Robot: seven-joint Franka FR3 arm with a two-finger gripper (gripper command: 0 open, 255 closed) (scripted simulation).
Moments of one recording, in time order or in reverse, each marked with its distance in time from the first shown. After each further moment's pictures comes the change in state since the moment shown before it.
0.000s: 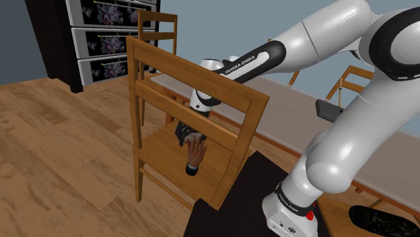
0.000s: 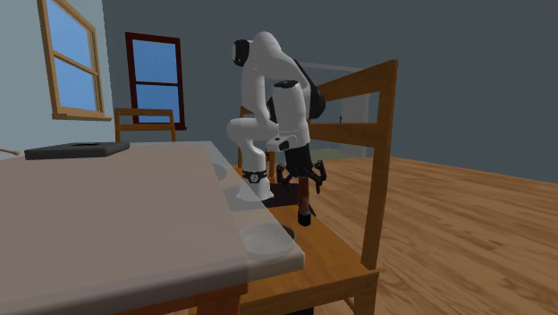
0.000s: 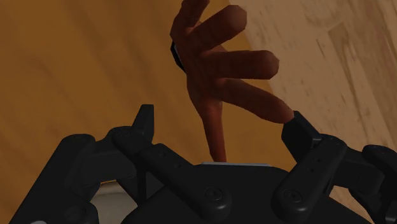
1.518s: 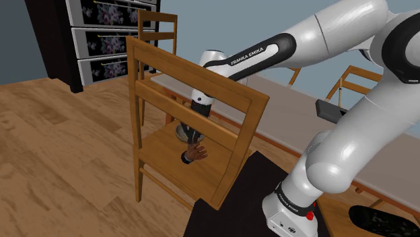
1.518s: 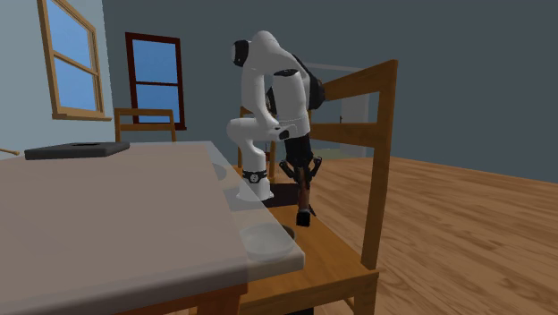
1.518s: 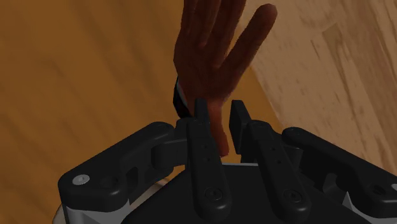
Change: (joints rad) arm -0.003 -0.062 -0.004 0.021 -0.011 -0.082 0.020
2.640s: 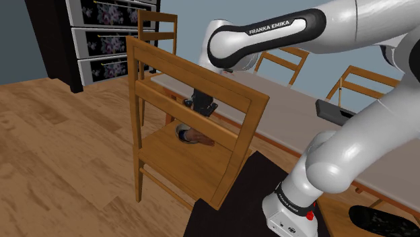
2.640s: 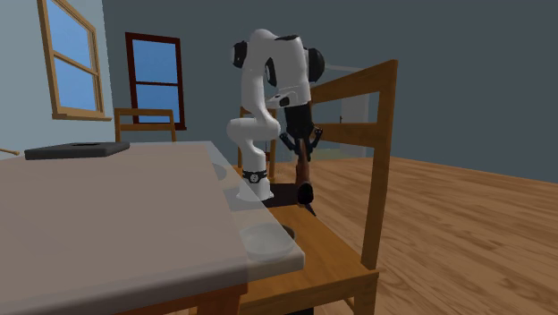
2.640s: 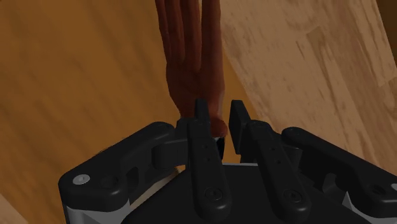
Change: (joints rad) arm -0.008 -0.134 -0.013 0.108 -0.028 -0.237 0.049
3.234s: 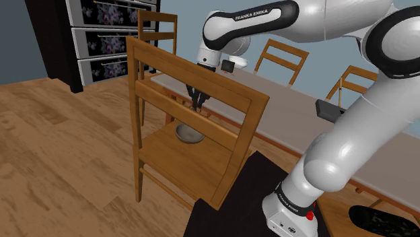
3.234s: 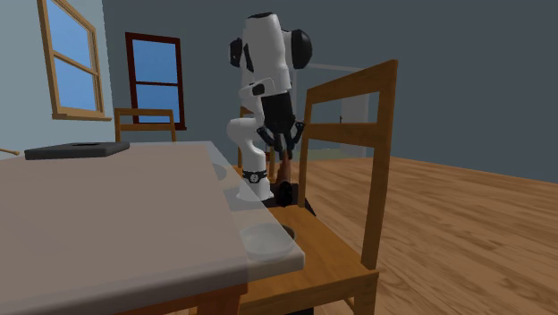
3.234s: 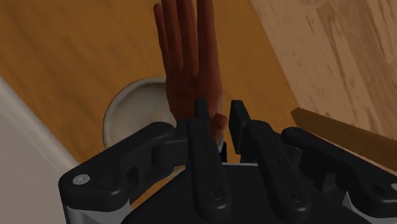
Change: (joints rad) arm -0.078 0.167 -0.089 0.233 -0.066 -0.095 -0.112
